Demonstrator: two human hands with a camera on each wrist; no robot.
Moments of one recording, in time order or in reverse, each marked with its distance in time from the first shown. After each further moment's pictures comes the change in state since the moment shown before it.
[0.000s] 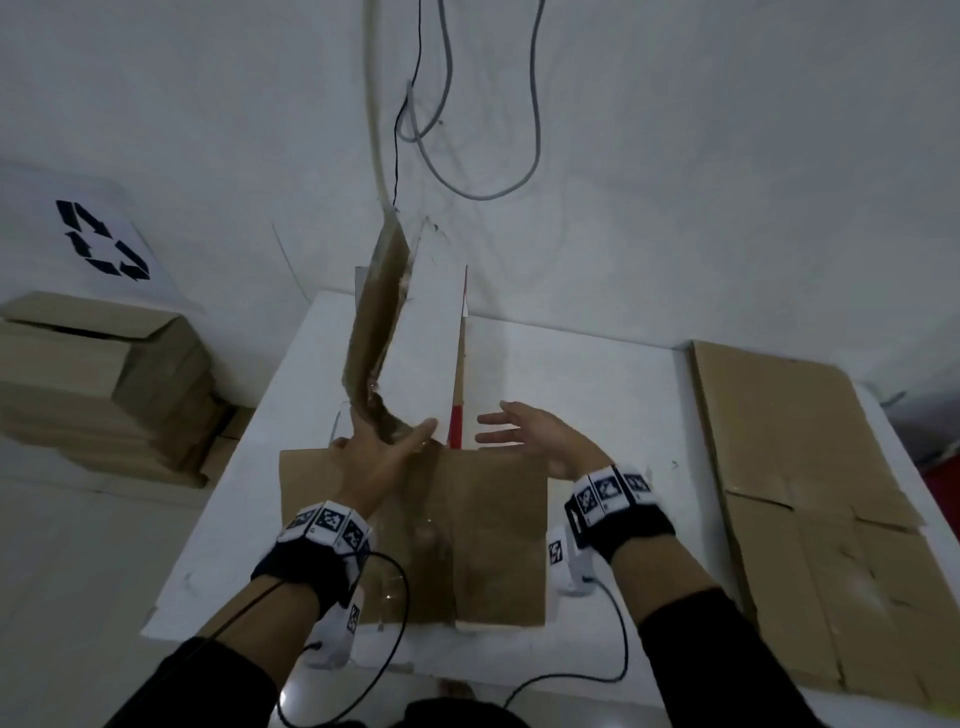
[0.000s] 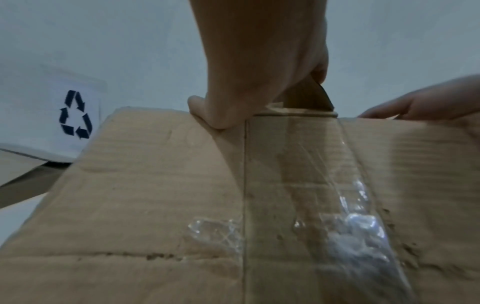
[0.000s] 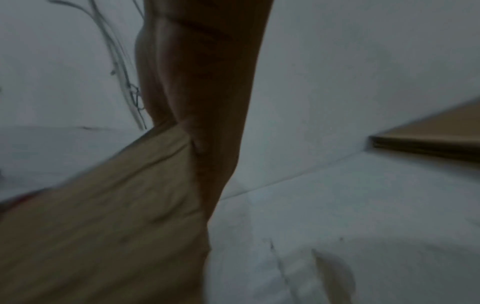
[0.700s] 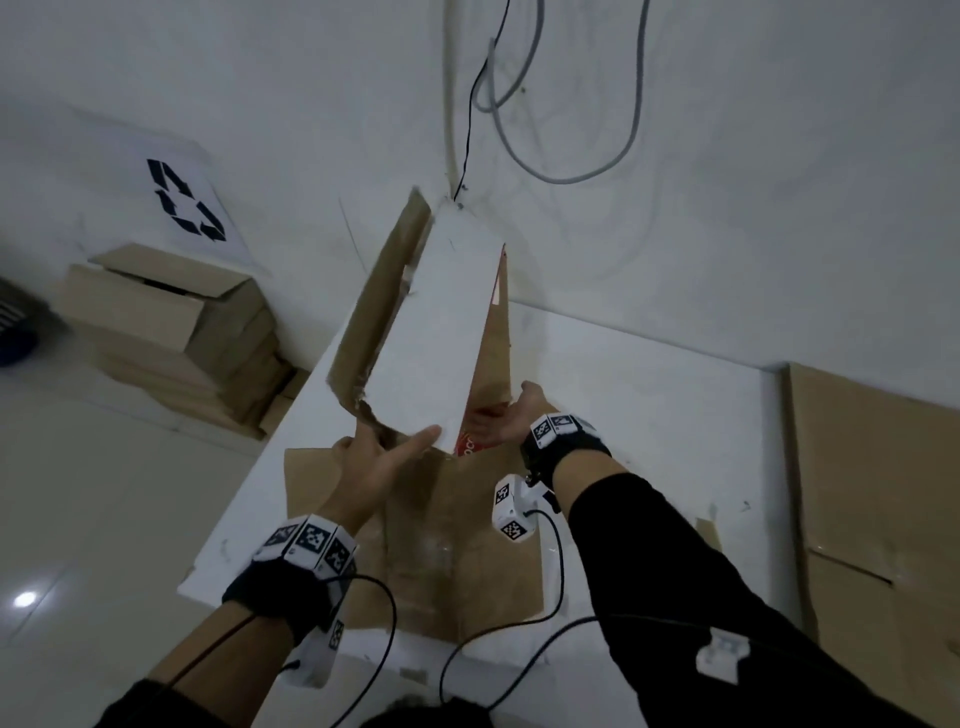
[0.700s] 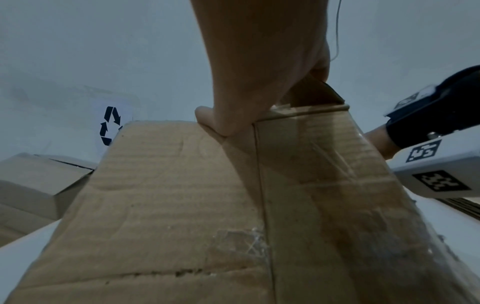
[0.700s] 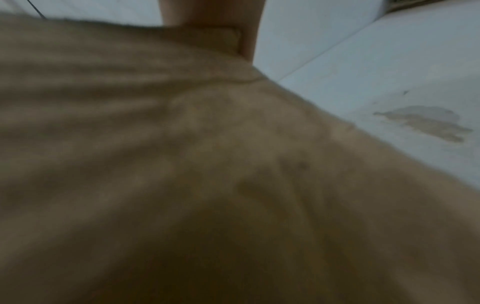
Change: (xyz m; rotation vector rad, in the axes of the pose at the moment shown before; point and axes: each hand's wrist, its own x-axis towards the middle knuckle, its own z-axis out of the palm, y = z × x) left_hand 0.000 -0.012 -0.032 -0.132 0.018 -0.061; right_hand 0.133 -0.019 0.040 0.096 0.000 0.167
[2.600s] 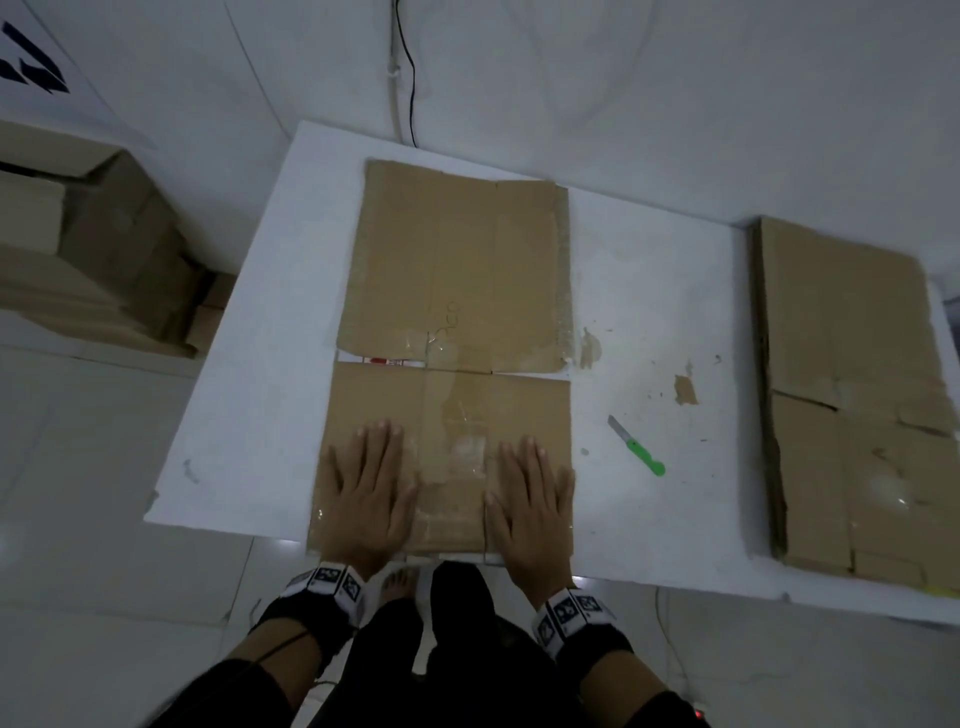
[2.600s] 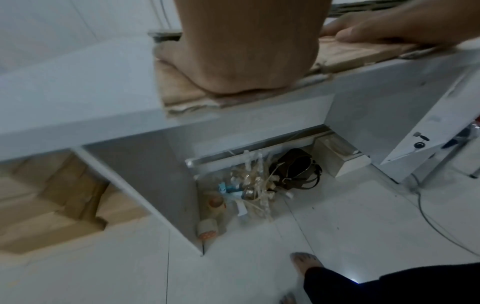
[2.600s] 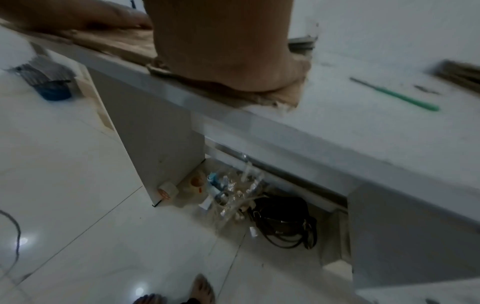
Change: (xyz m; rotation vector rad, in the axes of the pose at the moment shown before) left_hand -0.071 -0.193 -0.008 1.099 -0.176 0.544; right_hand -0.078 0.309 0.011 -1.190 0.707 -0.602
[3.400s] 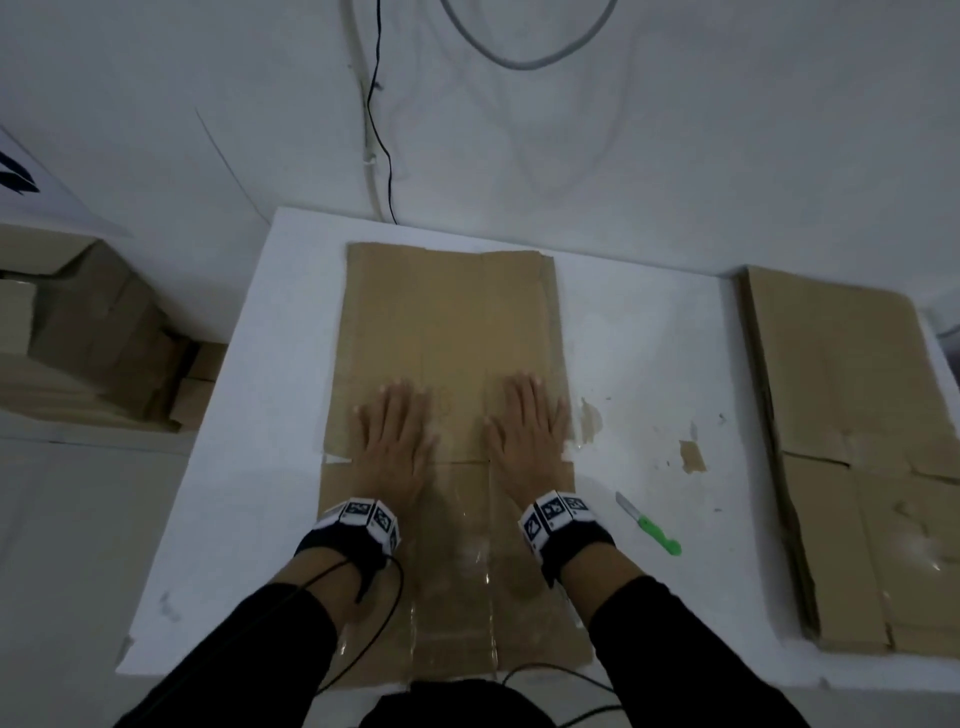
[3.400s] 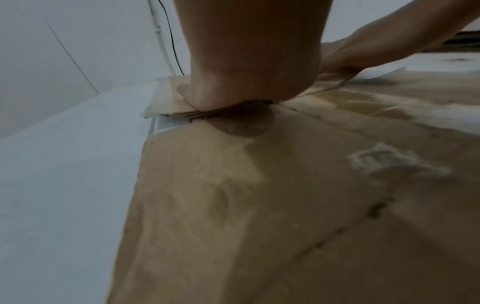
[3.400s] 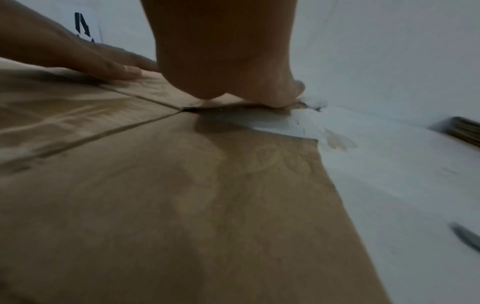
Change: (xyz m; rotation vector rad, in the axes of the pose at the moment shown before) left_hand 0.178 -0.017 -0.007 -0.081 -0.043 0.039; right_hand 0.203 -0.004 -0.031 -0.070 0.016 0.081
